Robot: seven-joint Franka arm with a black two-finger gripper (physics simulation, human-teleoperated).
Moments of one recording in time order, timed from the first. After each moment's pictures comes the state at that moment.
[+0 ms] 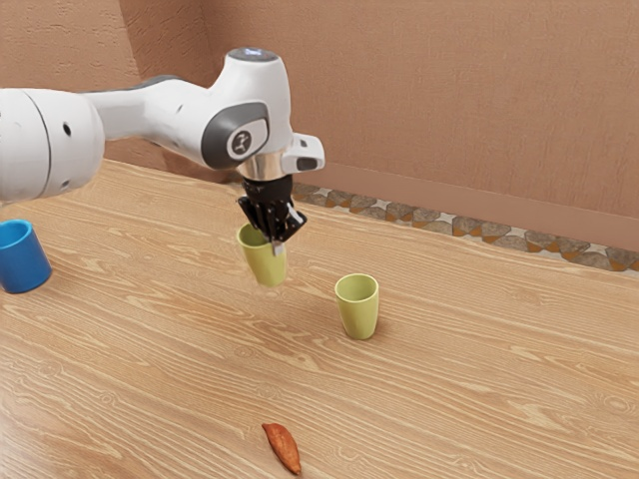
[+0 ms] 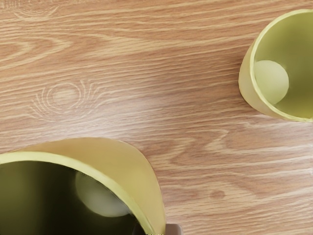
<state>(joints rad) -0.29 0.27 0.13 -1.67 0.05 1.94 -0.03</state>
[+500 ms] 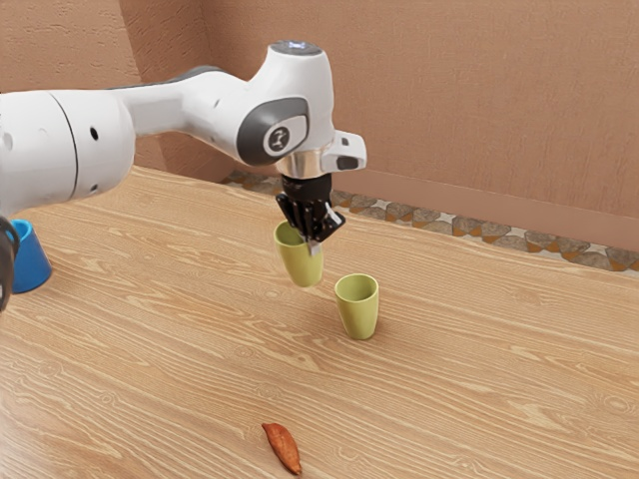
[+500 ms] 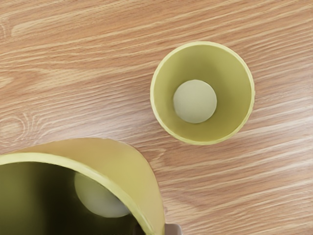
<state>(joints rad) -0.34 0.33 0.08 -1.54 0.05 1.88 -0.03</state>
